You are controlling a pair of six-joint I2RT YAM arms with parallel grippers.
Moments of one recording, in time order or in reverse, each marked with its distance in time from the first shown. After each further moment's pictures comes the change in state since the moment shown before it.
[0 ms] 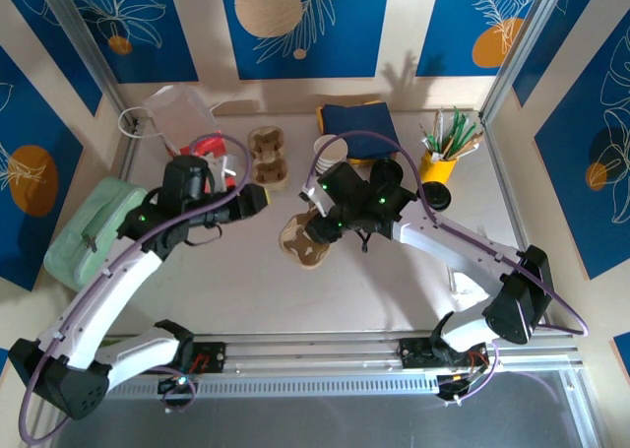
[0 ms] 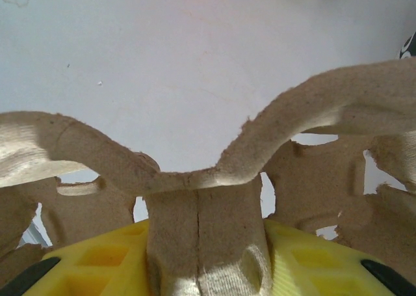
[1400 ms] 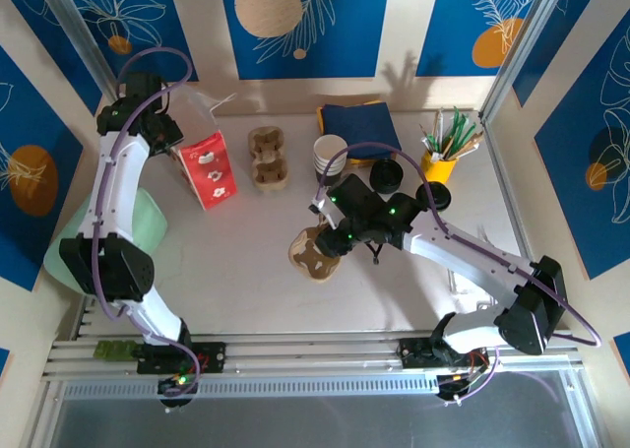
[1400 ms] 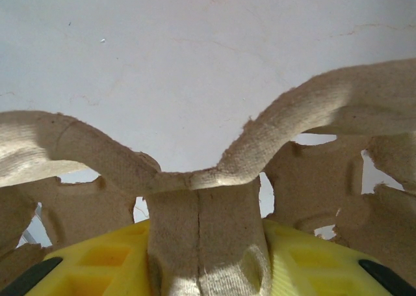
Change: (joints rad) left arm 0.452 0.649 0.721 -0.398 -0.549 0.157; right arm 0.013 -0.088 -0.090 -0.051 -0.023 0.045
